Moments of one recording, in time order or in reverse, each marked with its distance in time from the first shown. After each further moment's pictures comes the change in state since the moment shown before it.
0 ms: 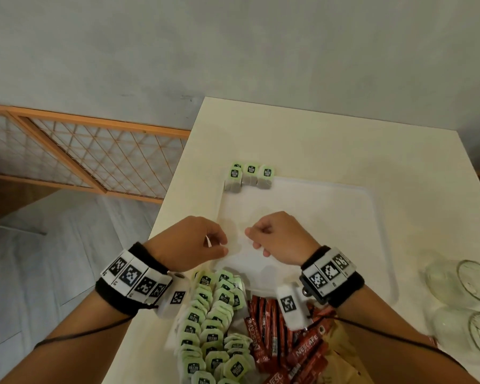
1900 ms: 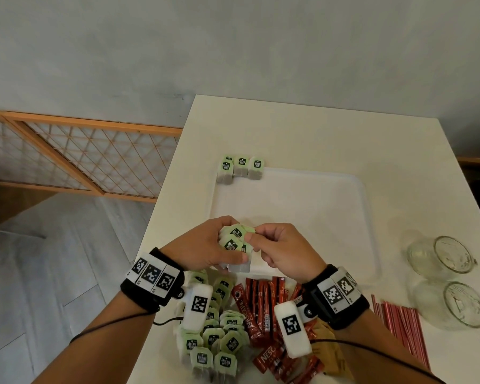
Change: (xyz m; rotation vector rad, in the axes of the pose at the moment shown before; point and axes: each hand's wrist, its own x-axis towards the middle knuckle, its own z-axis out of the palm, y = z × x) left_hand -0.013 0.041 0.033 -0.751 -0.196 -0.052; right_hand -0.070 0.010 0.016 0.586 0.008 0.018
